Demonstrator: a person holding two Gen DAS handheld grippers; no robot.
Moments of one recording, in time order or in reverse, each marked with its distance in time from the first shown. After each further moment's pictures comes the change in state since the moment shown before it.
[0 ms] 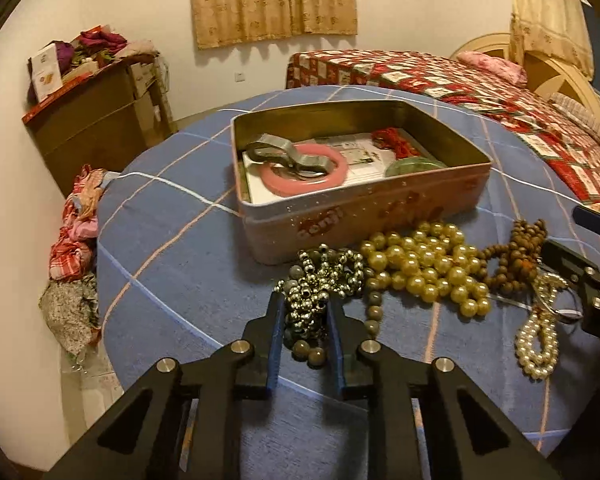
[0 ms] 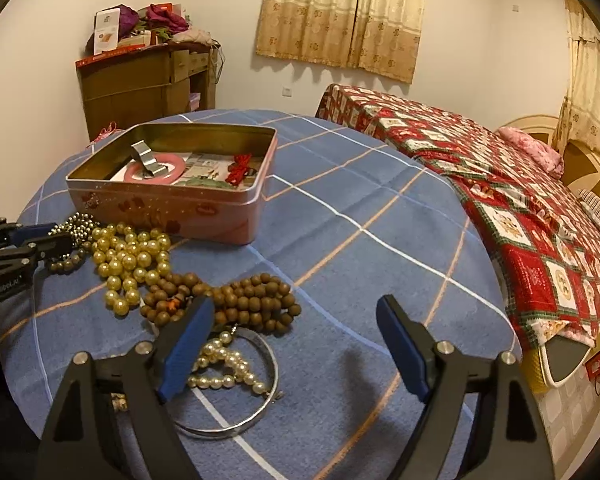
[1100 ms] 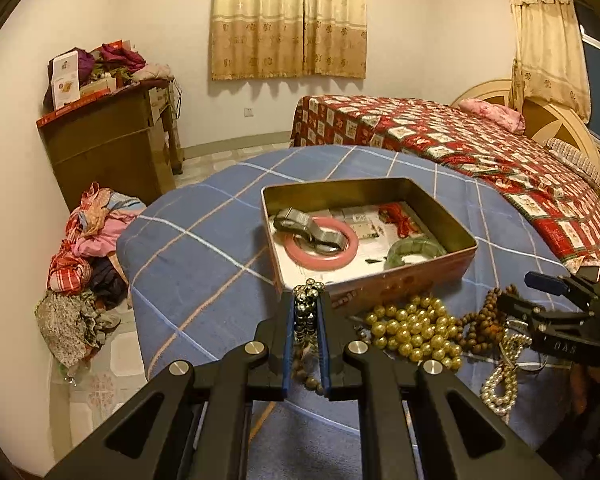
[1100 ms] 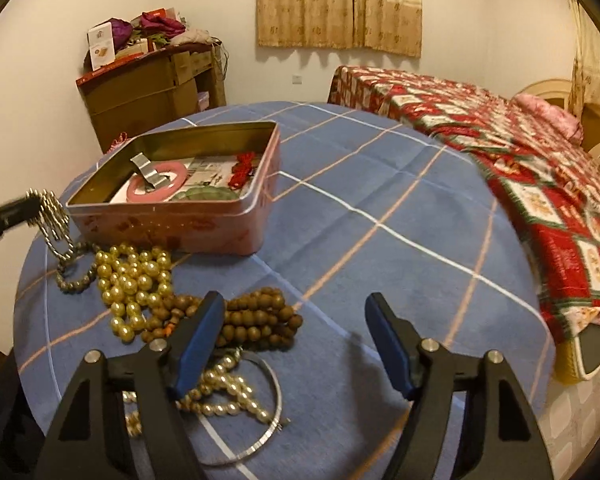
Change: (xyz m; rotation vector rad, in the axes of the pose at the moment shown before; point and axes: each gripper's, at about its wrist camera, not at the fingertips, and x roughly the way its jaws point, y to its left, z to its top) left arm -0.040 0.027 0.027 -0.075 -0.140 -0.017; right arm 0.020 -0.015 0.015 0.098 0.056 0.127
